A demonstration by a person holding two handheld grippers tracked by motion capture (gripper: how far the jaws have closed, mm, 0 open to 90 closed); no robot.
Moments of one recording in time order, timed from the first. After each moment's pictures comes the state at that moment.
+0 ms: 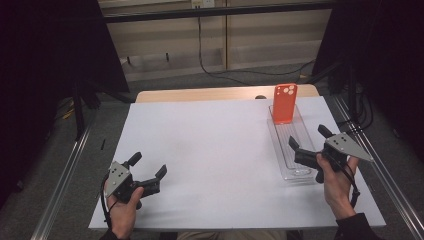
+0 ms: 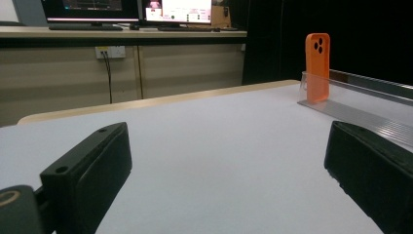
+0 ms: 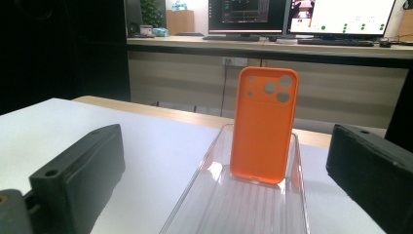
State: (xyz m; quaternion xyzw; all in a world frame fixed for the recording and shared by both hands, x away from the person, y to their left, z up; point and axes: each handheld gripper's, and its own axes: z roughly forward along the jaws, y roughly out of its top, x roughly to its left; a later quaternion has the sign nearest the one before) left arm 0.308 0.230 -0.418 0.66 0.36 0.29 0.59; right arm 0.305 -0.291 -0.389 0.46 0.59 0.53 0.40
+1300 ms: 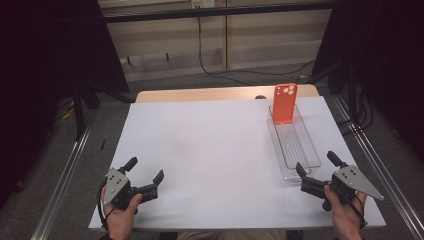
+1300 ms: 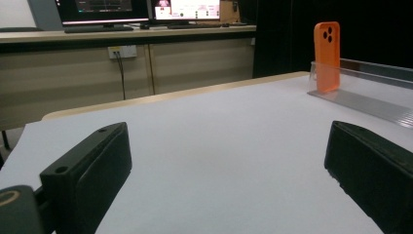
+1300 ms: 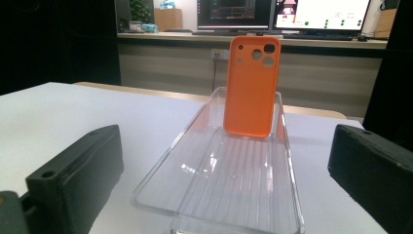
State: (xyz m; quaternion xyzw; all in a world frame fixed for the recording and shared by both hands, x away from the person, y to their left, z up) left arm 0.293 0.236 -0.420 0.67 0.37 0.31 0.57; right arm 0.243 -0.294 -0.423 0.47 0.58 0.52 0.41
